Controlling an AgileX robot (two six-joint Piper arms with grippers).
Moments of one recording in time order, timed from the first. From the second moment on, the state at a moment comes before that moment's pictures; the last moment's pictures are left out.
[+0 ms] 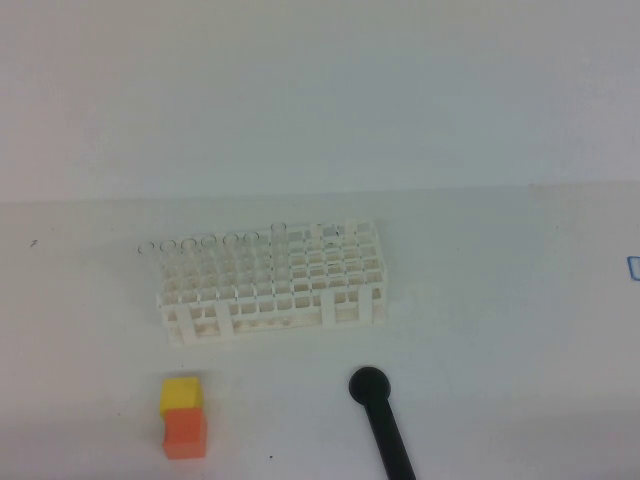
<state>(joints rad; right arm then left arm) 0.00 -0.01 0.03 0.01 0.40 -0.07 -0.11 0.00 0.00 -0.07 0.35 -0.01</state>
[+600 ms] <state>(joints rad) 0.00 -0.01 0.02 0.01 0.41 -0.10 -0.11 0.00 0.00 -0.07 0.35 -0.01</state>
